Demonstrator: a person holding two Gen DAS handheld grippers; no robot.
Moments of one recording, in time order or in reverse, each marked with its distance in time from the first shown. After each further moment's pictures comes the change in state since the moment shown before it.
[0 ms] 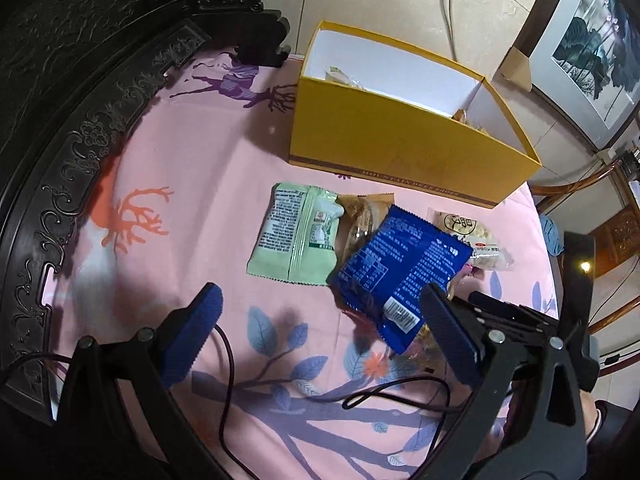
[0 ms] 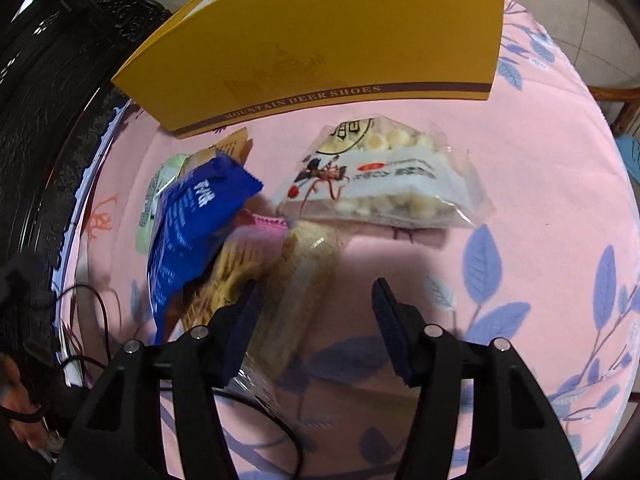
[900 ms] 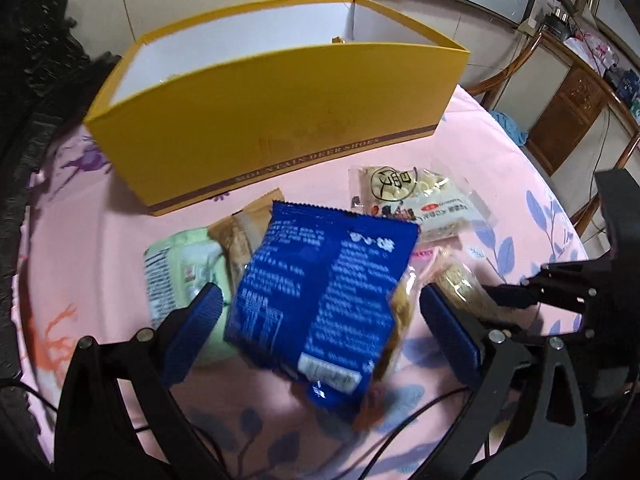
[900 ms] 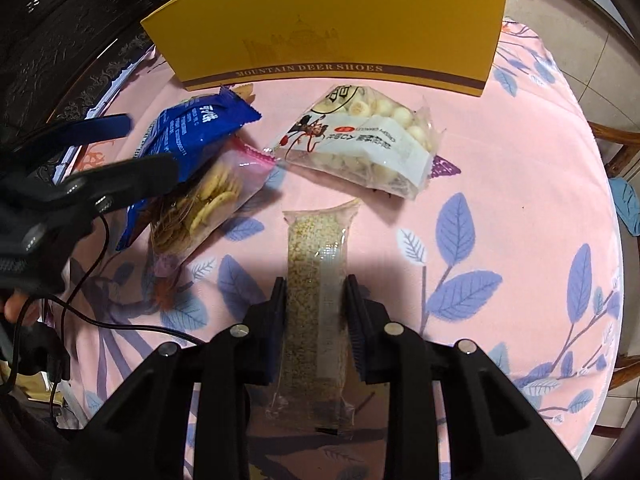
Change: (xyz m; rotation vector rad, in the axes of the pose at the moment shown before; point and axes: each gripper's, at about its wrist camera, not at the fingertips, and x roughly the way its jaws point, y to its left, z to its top) left arm 0.083 -0.080 0.008 0.478 0.053 -0.145; right arm -0.012 -0.010 -0.035 -0.172 -0.006 -0.045
